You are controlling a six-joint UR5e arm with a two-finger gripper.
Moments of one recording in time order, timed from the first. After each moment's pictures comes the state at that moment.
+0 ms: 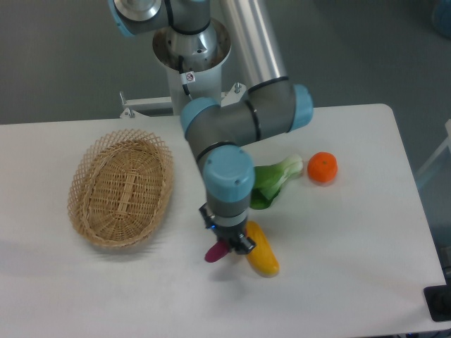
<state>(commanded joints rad) 2.27 -2.09 -1.56 -1.05 1.56 1.05</state>
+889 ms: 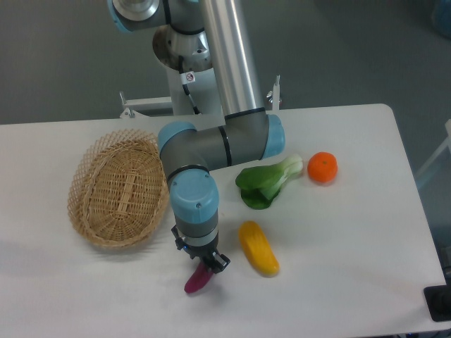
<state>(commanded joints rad) 2.23 -2.15 -1.55 -0.93 1.56 0.96</state>
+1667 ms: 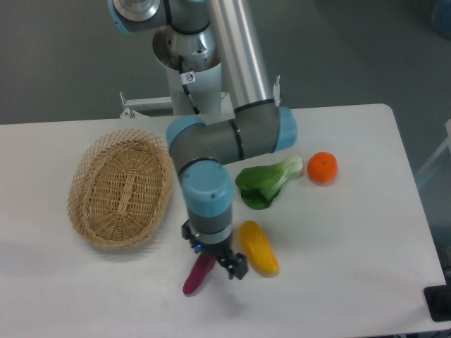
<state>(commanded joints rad) 2.34 -2.08 -1.52 -0.95 1.57 1.07</state>
